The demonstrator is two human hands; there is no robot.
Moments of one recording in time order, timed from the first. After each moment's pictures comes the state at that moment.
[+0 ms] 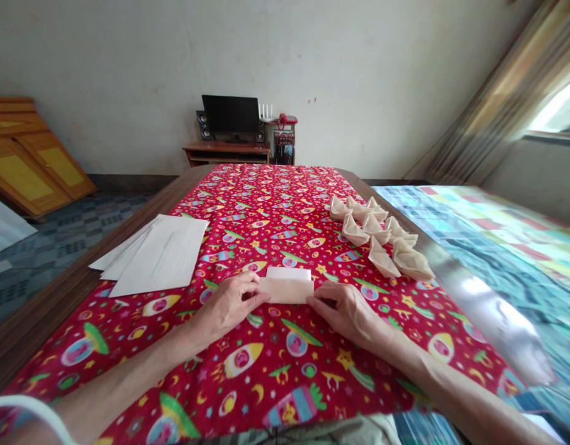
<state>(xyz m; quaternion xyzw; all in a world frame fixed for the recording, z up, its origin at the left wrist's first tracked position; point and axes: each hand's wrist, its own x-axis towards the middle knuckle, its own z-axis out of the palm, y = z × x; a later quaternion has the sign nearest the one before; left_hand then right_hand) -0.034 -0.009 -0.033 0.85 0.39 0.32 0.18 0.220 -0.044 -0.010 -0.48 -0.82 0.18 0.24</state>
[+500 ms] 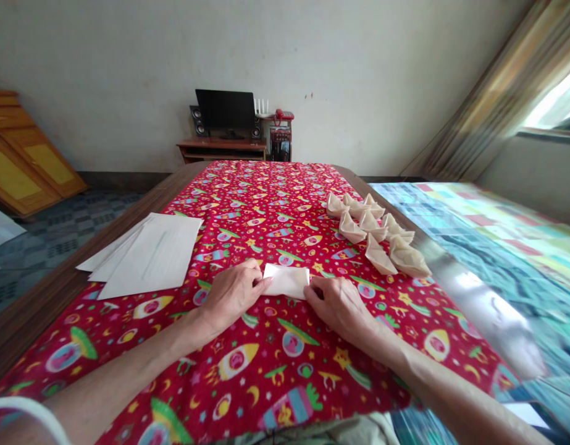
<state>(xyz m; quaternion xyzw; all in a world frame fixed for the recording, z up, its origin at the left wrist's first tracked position) -0.012 -0.002 -0.010 0.84 0.52 0.15 0.04 0.204 -0.038 -0.013 -0.62 -0.77 0.02 0.16</state>
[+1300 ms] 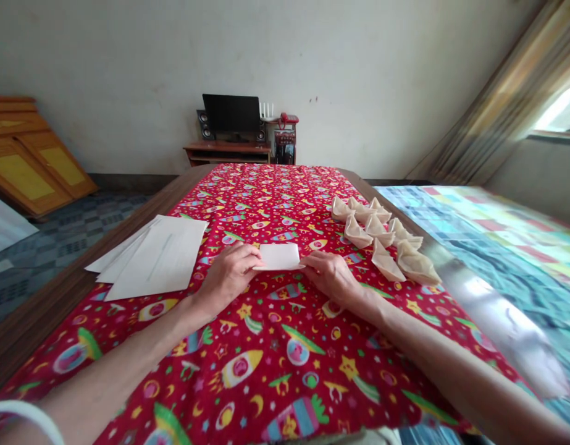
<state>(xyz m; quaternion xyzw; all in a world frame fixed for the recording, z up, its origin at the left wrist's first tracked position) -0.039 0.031 -0.010 0.87 0.37 0.34 -0.03 0.214 0.027 -0.015 -0.43 -0.86 0.03 0.26</state>
